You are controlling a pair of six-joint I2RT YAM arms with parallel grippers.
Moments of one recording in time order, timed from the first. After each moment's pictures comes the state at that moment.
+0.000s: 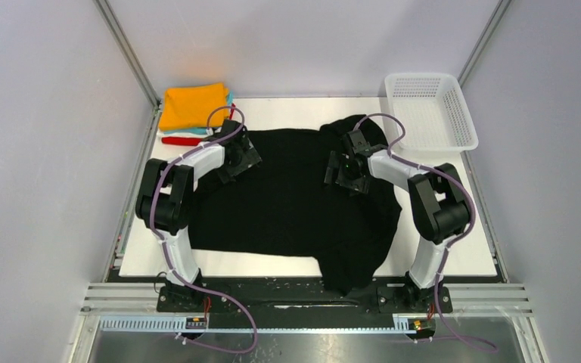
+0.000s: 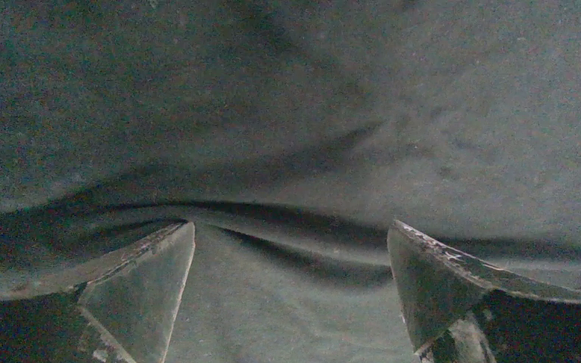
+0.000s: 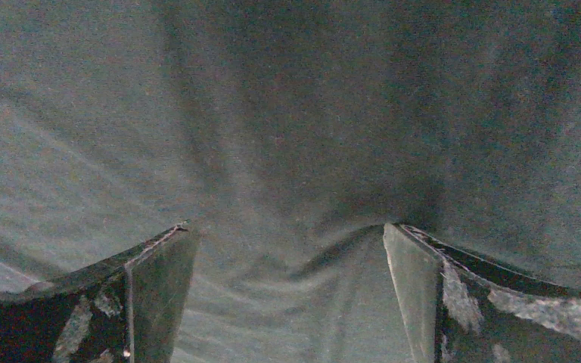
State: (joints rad) left arm -0.23 1.93 1.30 -0.45 -0.09 -0.79; right arm 0.40 1.88 1.22 -0.49 -0.06 0.63
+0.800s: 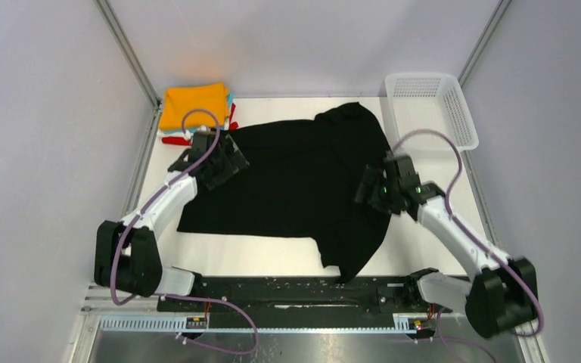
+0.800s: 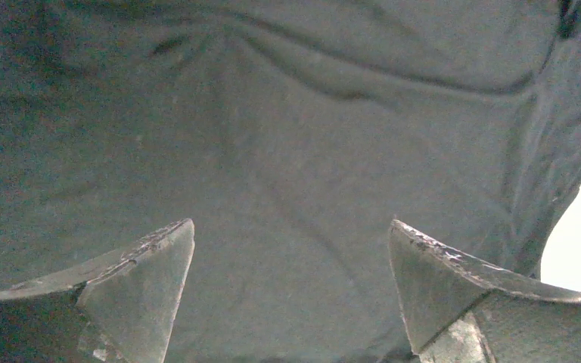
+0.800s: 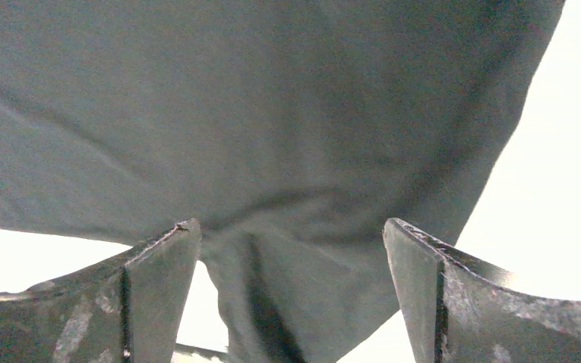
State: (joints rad) left arm -0.22 1.41 1.00 -0.40 -0.03 -0.75; right arm 0.33 1.21 0.84 -0.54 -0.06 0.60
